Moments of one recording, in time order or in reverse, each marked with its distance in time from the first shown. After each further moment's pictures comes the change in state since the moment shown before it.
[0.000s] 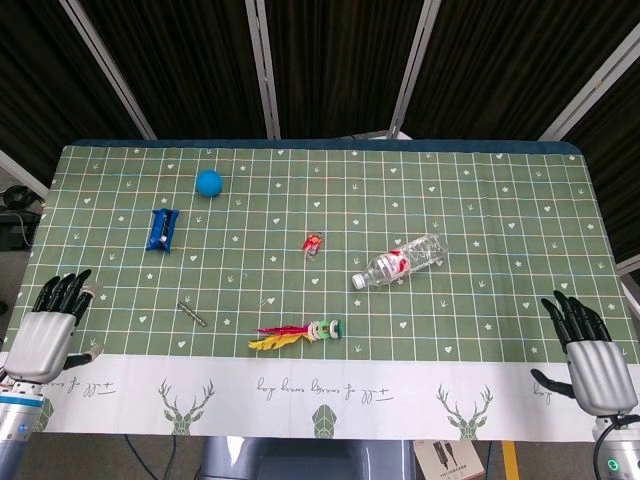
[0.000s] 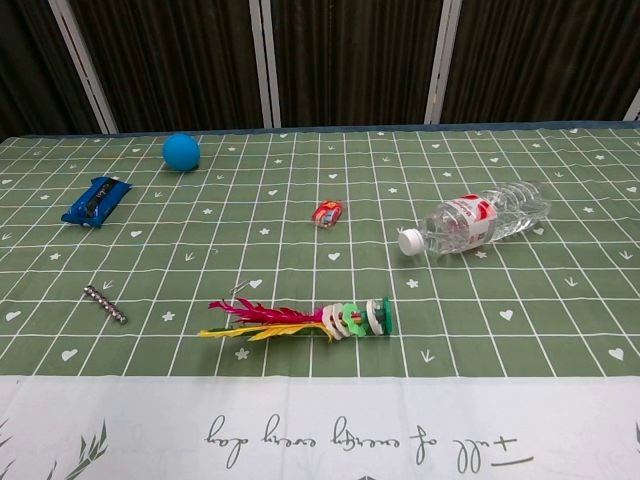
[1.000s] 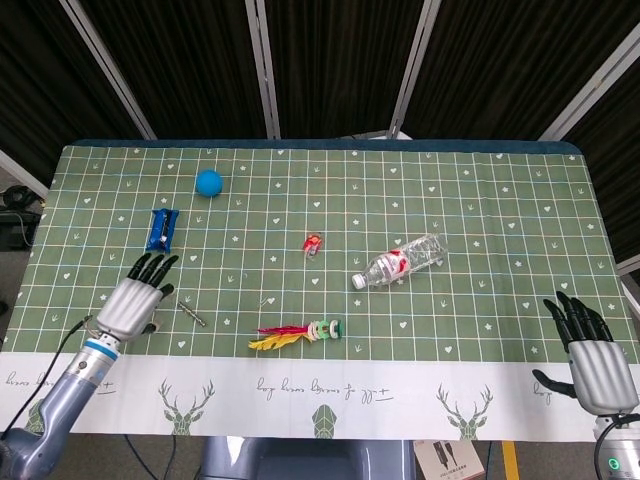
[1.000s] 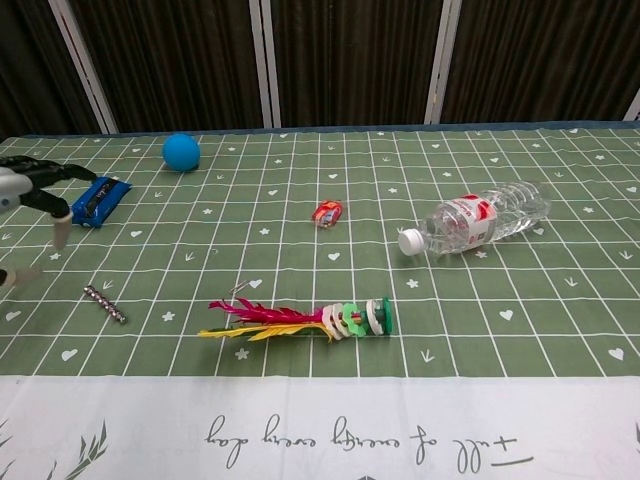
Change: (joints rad) left arm -0.274 -0.198 -0.045 0.198 -0.031 -0.329 0.153; right arm 0.001 0.007 0.005 -0.016 0.029 -0.022 0.000
